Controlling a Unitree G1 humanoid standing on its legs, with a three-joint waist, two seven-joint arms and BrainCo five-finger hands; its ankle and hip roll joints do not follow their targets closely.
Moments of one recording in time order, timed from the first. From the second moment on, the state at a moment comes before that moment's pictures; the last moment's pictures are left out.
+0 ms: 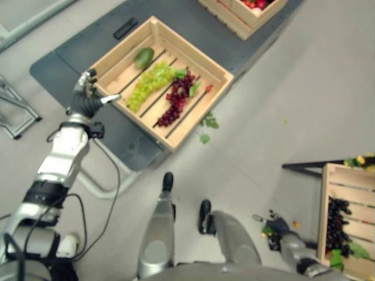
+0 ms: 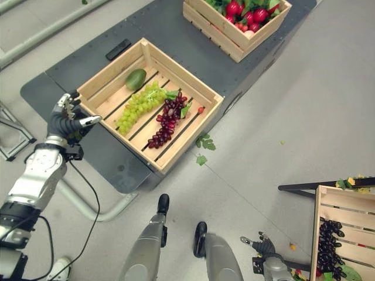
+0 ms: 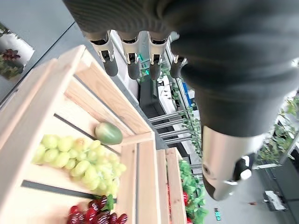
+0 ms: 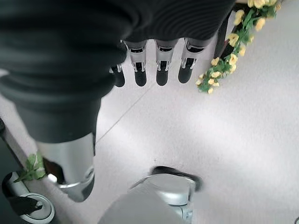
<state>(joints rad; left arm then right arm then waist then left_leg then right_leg) -0.47 0.82 -0.17 0.34 -0.49 -0.11 0.22 -0.10 -0.28 0.17 1.11 0.29 -0.09 -0.12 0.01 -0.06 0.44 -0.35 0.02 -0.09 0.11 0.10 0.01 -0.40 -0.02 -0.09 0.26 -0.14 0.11</state>
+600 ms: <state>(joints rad) -0.44 0.79 -0.17 0.32 -0.49 -0.11 0.23 -0.09 -0.30 0.17 1.13 0.28 -0.09 -0.13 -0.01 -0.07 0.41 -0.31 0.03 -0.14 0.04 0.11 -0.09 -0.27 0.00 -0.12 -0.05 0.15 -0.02</state>
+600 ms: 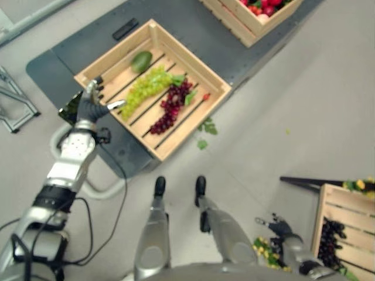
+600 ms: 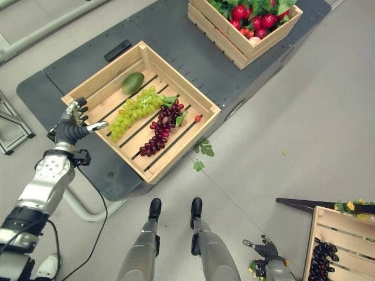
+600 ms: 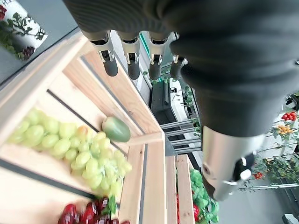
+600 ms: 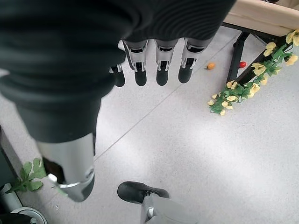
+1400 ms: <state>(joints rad) -0.92 0.87 -0.54 0.72 -0.36 -0.05 0.21 -0.10 -0.29 0.21 1.15 0.29 -0.09 -0.14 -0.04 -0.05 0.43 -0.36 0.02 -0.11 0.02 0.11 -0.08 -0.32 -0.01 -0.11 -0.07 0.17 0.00</state>
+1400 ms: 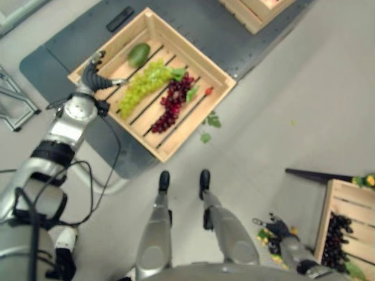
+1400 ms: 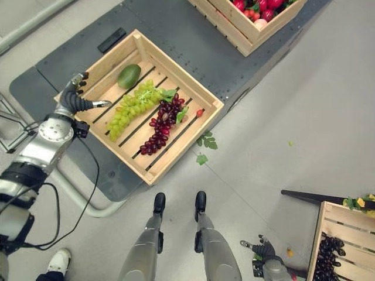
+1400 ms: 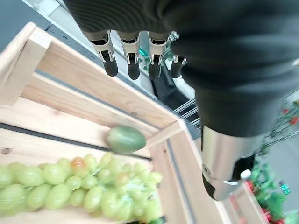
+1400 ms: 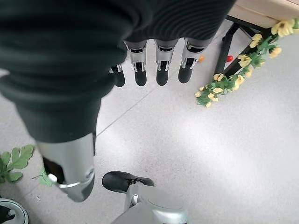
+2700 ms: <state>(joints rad) -1.03 0.75 -0.56 1.06 -0.25 -0.01 0.30 -0.12 -0.30 0.28 1.08 0.30 -0.13 -0.20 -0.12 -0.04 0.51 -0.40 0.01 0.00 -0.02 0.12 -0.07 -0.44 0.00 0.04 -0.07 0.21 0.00</state>
